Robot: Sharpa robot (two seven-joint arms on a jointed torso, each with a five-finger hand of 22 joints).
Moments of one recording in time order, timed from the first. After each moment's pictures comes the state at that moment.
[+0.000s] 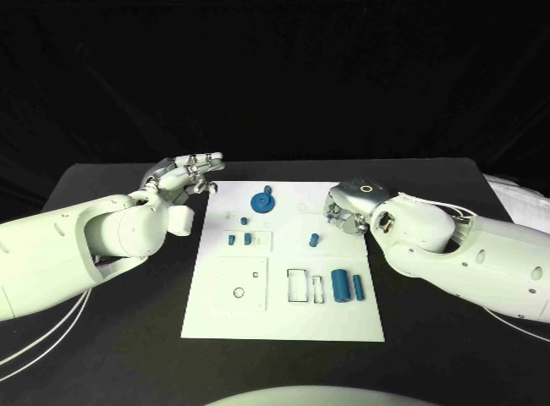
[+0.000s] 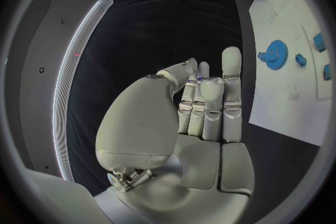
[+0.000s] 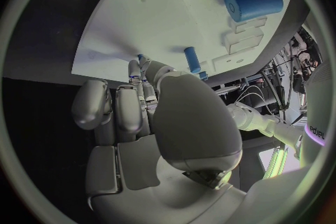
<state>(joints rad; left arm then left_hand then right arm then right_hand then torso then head) 1.19 -0.92 -0.04 1.52 0.18 -0.34 0.38 1.37 -0.13 0.50 -0.04 0.07 1.09 0.16 0.11 0.07 1.19 0.08 0.19 0.09 1.30 0.00 1.15 0.73 0.17 1.23 0.10 0.68 0.87 1.12 -0.77 0.00 1.55 -1.88 -0.21 -0.34 1.46 -0.10 0.46 0.10 0.06 1.20 0.10 0.07 0.09 1.28 0.04 0.08 0.07 1.46 -0.04 1.23 1.17 0.10 1.36 0.06 1.25 1.04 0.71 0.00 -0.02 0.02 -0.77</state>
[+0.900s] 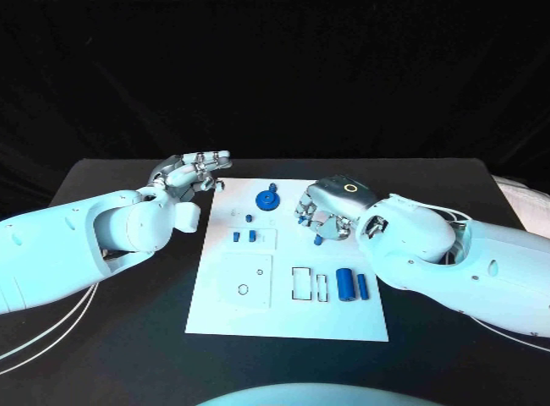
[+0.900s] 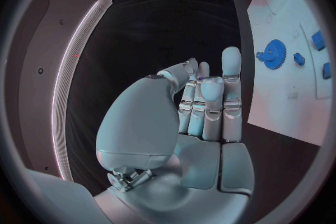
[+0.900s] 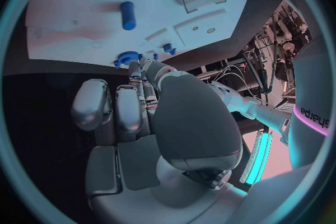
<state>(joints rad) 1.19 -0.91 -0.04 1.51 0.18 -0.34 0.37 1.38 -0.12 0.49 -0.05 0.07 1.09 0.17 0.11 0.07 1.18 0.09 0.19 0.09 1.30 0.01 1.14 0.72 0.17 1.23 0.10 0.68 0.86 1.13 -0.75 0.02 1.72 -1.84 -0.26 -0.33 1.45 -0.11 0.46 0.09 0.05 1.20 0.10 0.07 0.10 1.28 0.04 0.08 0.07 1.46 -0.04 1.23 1.17 0.10 1.36 0.07 1.25 1.04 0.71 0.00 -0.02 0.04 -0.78</state>
